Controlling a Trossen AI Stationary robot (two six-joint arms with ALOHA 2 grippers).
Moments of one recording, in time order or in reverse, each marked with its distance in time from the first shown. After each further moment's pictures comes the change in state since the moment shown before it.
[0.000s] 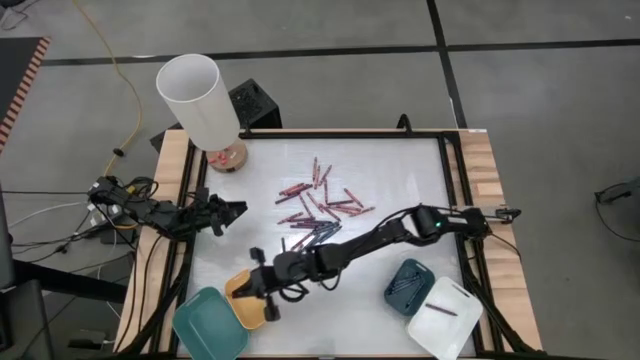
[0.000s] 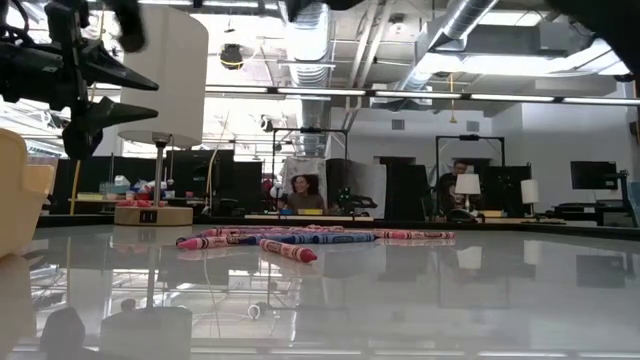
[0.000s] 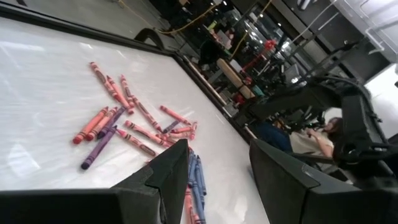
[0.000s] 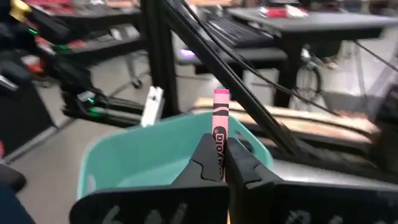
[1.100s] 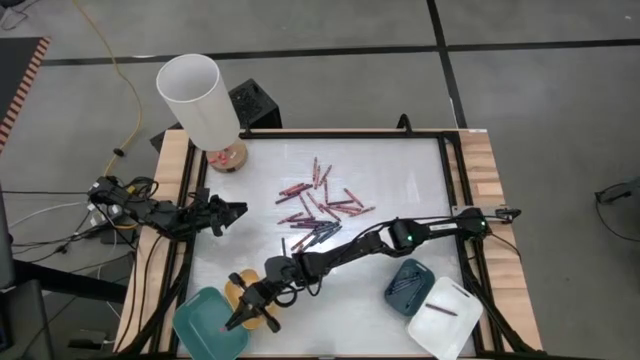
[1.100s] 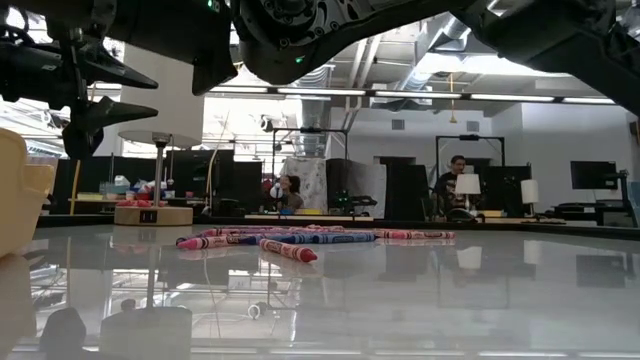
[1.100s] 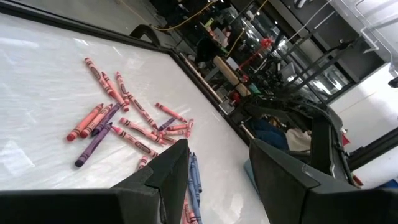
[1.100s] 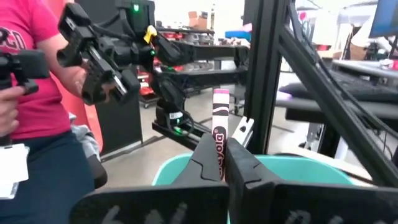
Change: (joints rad) left arm 0.000 0.000 0.000 0.002 0.016 -0.012; right arm -0.024 0.307 0.330 0.195 -0.444 -0.027
